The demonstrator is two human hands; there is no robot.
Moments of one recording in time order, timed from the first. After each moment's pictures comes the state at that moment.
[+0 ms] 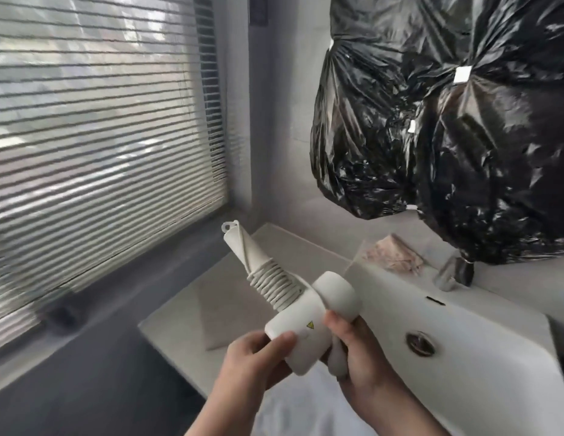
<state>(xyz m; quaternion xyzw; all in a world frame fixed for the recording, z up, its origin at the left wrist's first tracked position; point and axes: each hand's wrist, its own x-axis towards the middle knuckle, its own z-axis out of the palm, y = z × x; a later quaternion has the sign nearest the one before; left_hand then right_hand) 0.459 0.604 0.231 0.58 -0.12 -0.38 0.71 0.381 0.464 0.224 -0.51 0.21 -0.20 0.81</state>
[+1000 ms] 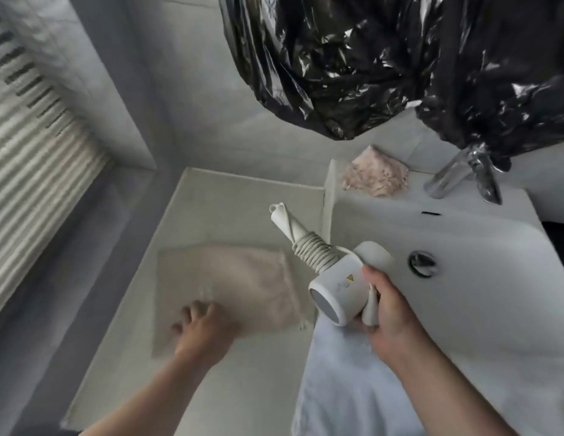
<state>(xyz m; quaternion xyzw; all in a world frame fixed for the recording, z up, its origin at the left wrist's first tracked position) 0.733 0.499 -0.022 0.88 -0.39 -0.27 -0.04 0.484 0.364 0.125 -0.27 0.56 -0.31 0.72</state>
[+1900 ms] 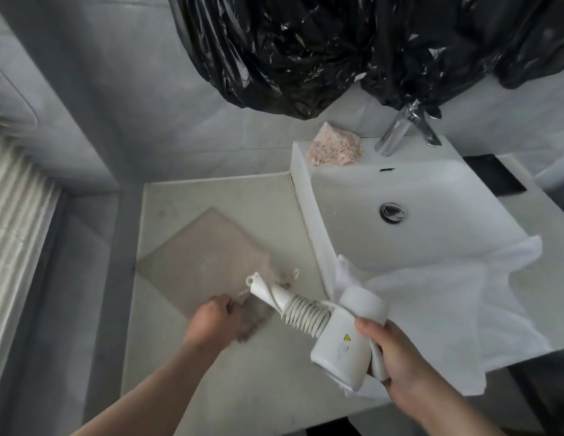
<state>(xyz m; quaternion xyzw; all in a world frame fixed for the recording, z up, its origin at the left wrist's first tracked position) 0.794 0.486 -0.006 0.78 -0.53 -0.31 0.08 0.511 0.521 0.112 -0.28 0.64 -0.30 0.65</state>
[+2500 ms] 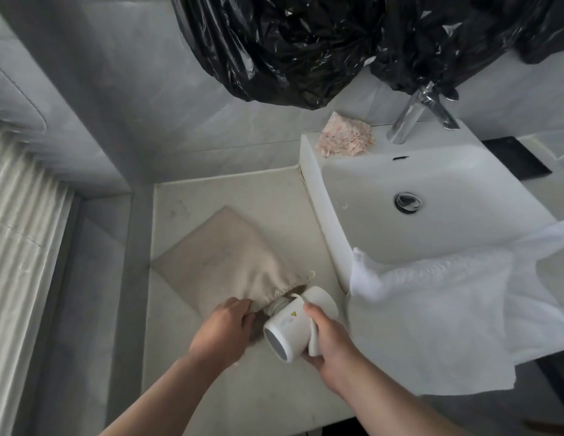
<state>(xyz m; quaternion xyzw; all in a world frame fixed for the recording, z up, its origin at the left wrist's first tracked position) 0.804 0.511 0.016 0.69 -0.65 -0.29 0.13 0.607 0.507 0.020 -0.11 0.66 -0.31 0.68</state>
